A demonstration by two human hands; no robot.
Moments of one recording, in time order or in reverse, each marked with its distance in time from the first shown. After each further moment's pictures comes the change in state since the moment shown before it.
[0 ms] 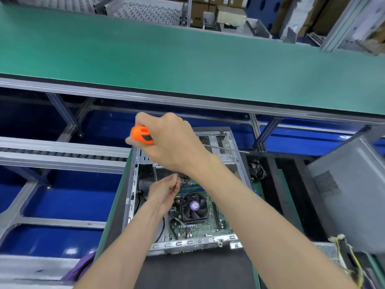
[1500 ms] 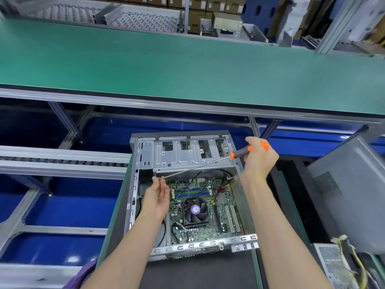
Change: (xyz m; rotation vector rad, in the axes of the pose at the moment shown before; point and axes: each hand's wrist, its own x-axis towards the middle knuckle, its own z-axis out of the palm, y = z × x) left_hand -0.005 0.006 -0.014 -0.534 0.096 -0.024; right_hand -0.099 0.120 -0.017 0.742 1.062 1.112
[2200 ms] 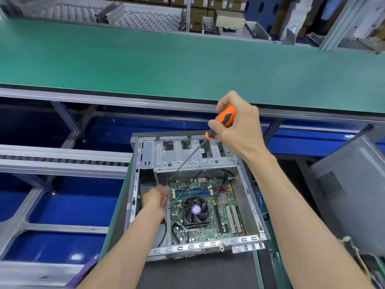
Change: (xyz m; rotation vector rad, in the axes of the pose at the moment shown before) left_hand 0.014 -0.004 -0.003 0.569 0.297 0.135; right_hand -0.010 -0.071 0.037 -0.584 -0.714 -0.710
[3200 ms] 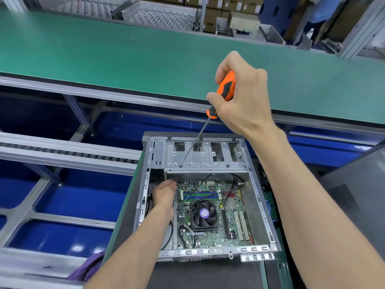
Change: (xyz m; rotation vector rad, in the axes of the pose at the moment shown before) left_hand 0.026 -0.008 0.005 0.097 -0.082 0.166; right_hand 0.044 -0.065 0.008 -0.093 0.050 -0.294
